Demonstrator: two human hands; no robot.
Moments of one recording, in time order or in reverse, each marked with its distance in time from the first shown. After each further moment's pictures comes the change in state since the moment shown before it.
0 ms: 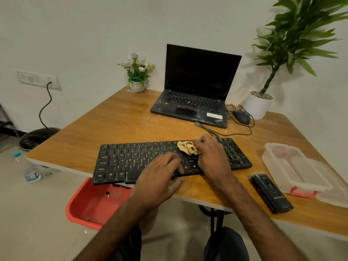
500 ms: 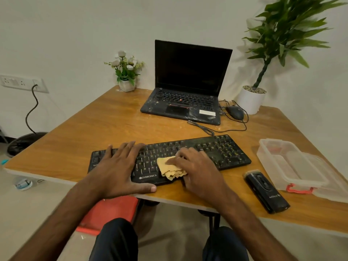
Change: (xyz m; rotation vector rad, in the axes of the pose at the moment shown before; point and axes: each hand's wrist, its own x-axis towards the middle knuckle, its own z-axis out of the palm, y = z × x) left_hand 0.006 -0.060 -0.055 0.280 -0.465 -0.224; right_hand -0.033 -0.017 -0.013 0.126 -0.047 -0.310
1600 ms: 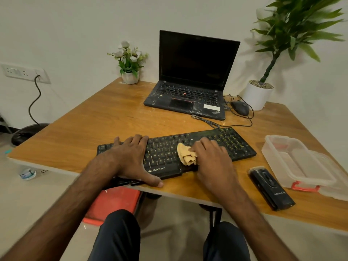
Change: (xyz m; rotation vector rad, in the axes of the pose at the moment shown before) left_hand 0.029 0.024 -0.027 0.081 -0.297 -0.097; right_hand 0.002 -0.002 -0.018 -0.133 -0.093 0.316
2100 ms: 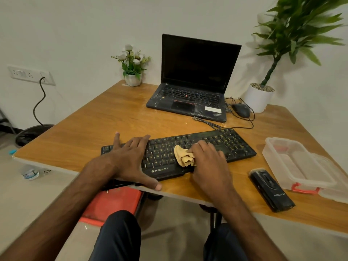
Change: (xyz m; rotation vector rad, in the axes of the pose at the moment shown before) left_hand -0.007 -0.009 0.006 -0.031 0.053 0.036; right_hand -0.002 -0.011 0.007 0.035 0.003 0.066
